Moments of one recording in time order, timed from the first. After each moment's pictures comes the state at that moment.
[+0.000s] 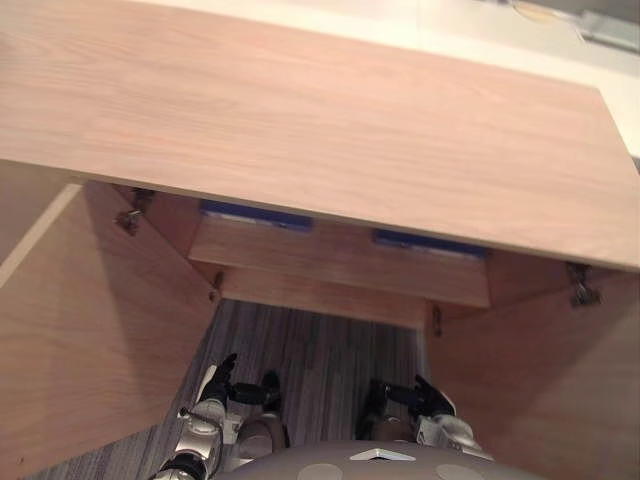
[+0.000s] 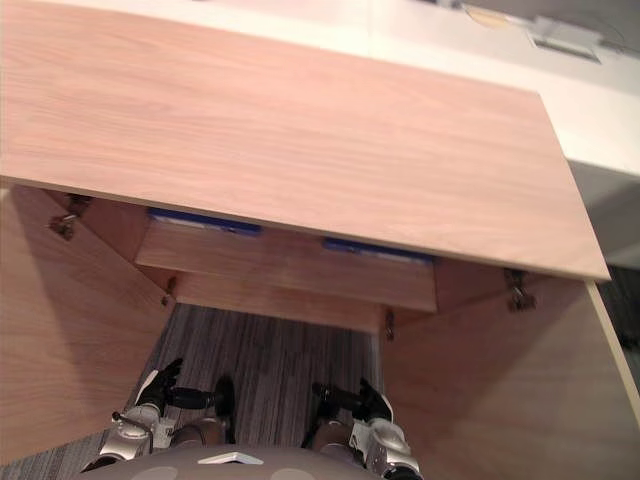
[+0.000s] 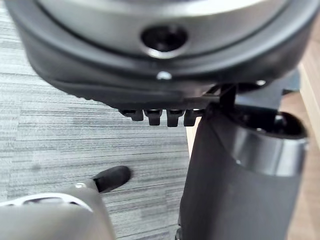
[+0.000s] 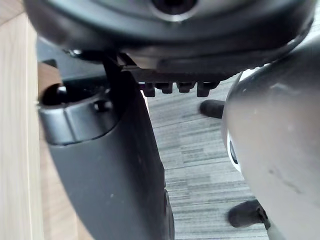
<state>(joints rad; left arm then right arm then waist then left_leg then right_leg) 0.00 0.17 0.02 1.05 0.17 -0.10 0.08 -0.01 -0.05 -0.12 1.06 0.21 -0.05 0.00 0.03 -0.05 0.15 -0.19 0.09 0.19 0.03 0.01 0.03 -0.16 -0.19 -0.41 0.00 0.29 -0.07</state>
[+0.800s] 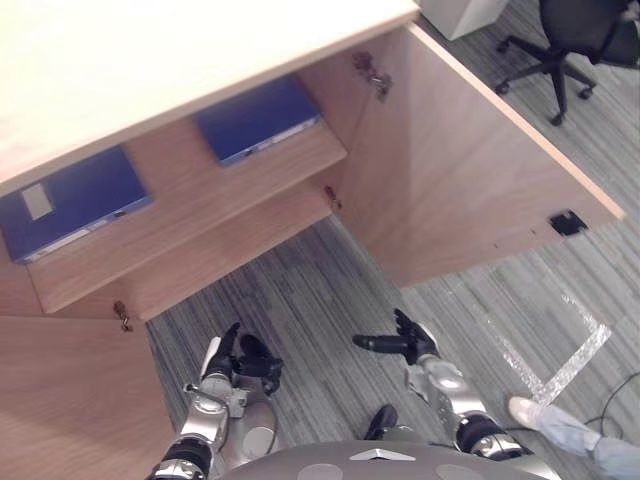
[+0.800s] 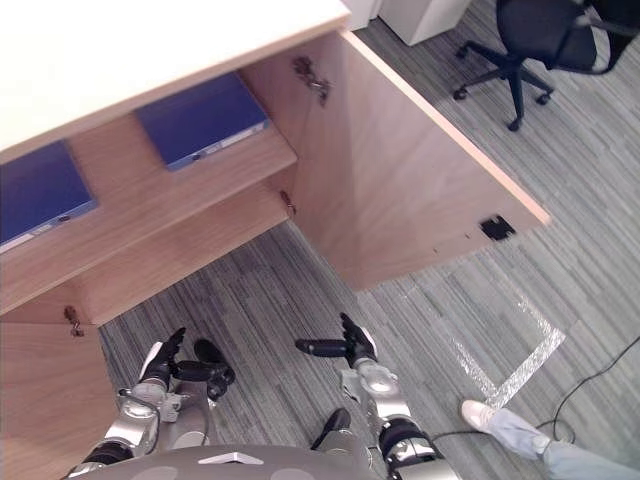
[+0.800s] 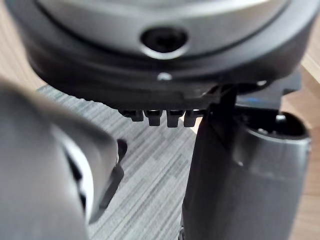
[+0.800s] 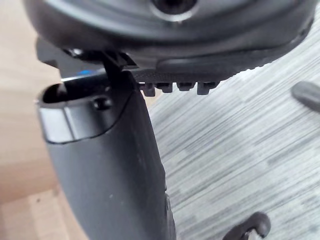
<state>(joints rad) 0.00 0.12 0.01 0.89 0.17 -0.08 0.13 -0.07 -0.16 0.13 0.93 0.20 -0.06 -0.01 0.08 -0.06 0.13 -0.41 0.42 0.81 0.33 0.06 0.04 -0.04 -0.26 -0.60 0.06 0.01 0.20</state>
